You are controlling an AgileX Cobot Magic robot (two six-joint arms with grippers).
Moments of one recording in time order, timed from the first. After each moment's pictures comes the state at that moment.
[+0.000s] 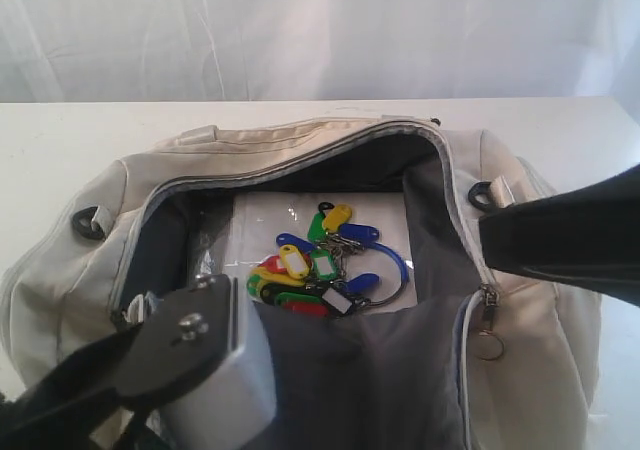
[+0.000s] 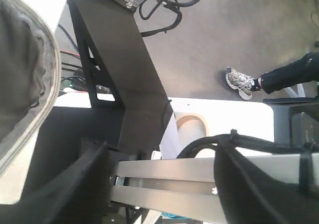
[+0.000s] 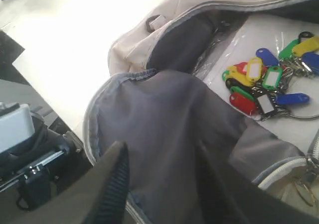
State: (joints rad) left arm -1.02 1.07 -0.85 -0.83 0.95 0.40; right arm 0.09 0.74 -0.86 0.83 1.10 -0.42
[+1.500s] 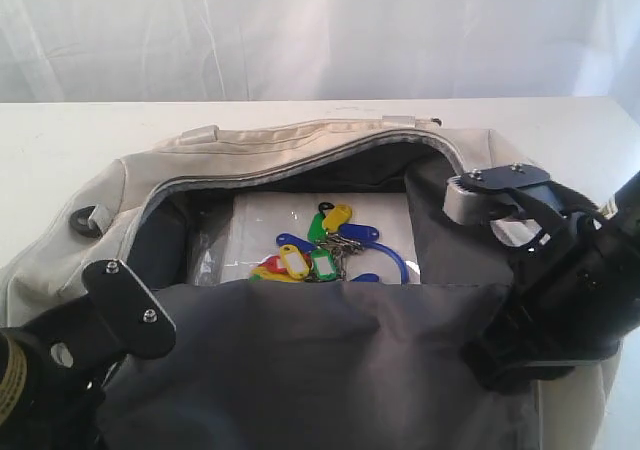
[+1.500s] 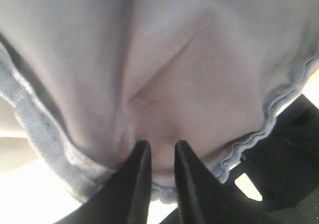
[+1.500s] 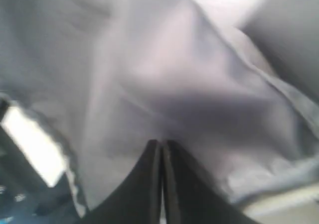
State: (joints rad) left arm -0.89 1.16 -0.71 0.06 1.01 -0.20; right arm 0.23 1.25 -0.82 0.42 1.07 -0.38
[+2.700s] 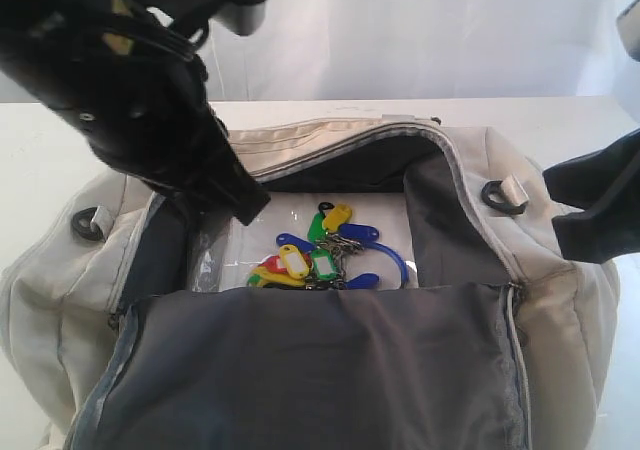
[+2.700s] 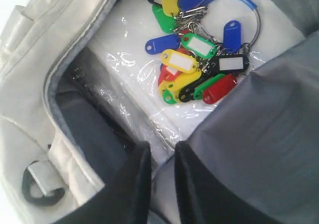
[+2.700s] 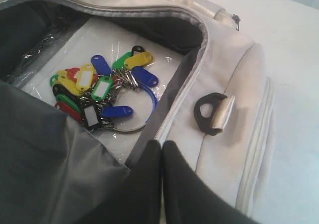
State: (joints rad) left arm -0.78 1.39 -1.37 0.25 1.13 -0.17; right arm 0.23 0.84 -0.82 0.18 0.72 -0.25
